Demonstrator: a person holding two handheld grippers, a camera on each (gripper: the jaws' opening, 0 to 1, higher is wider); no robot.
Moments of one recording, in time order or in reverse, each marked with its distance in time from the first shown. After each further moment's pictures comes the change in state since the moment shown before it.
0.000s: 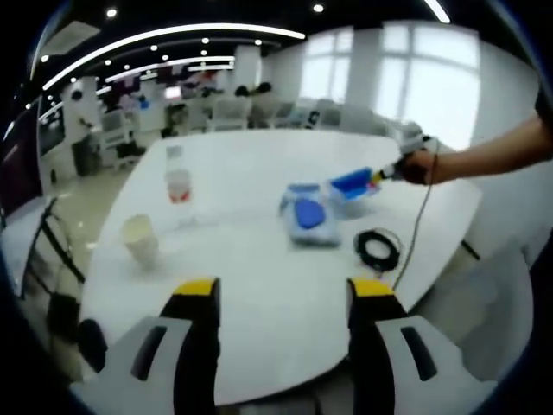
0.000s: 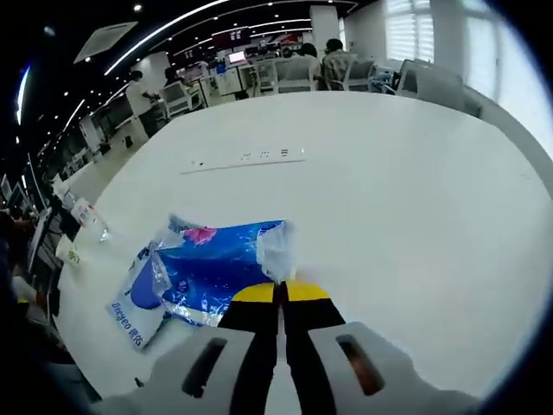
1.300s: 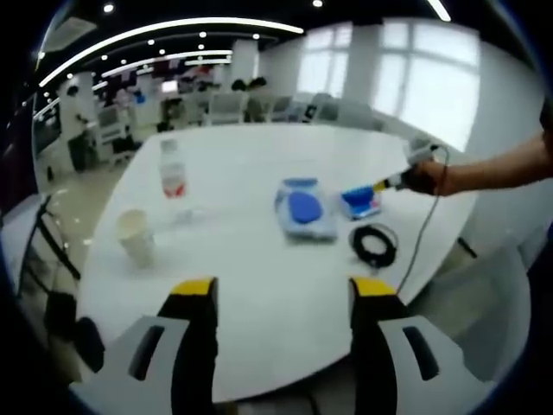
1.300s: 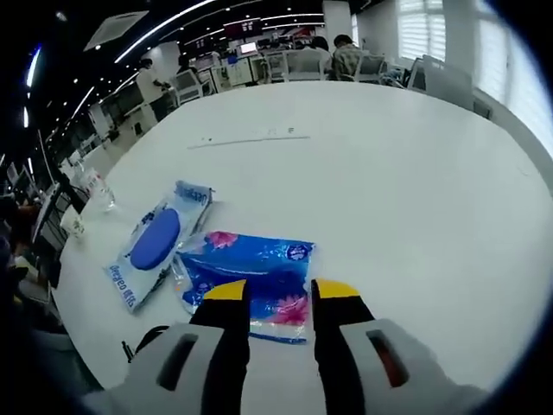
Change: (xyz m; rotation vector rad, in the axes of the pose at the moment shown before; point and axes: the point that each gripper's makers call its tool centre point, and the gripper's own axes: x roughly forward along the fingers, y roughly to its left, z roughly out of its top) left arm 0.003 -0.007 -0.002 -0.002 0.030 -0.025; right arm -0.053 0.043 -0.037 -0.059 0.007 0.107
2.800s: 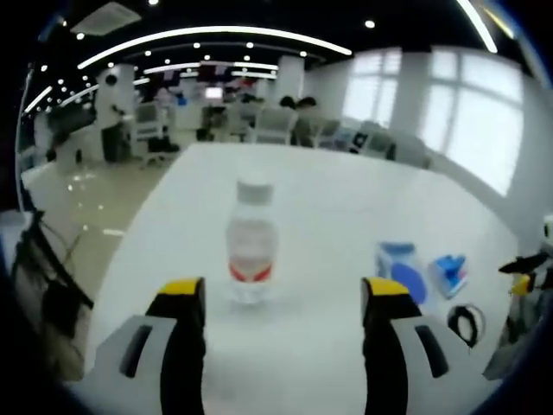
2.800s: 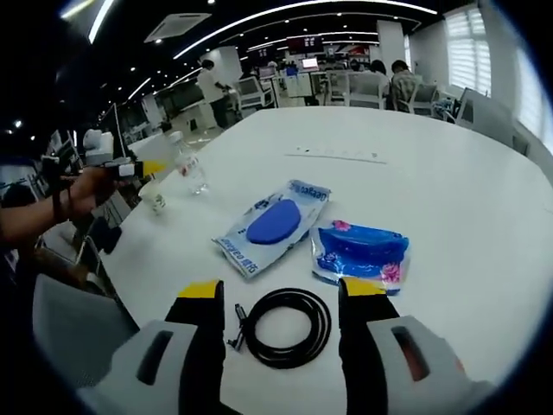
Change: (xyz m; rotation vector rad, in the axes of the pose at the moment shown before) left arm 0.137 0.167 0.097 -0.137 -0.114 0.172; right arm -0.062 0.101 -0.022 -0.146 -0.059 0.176
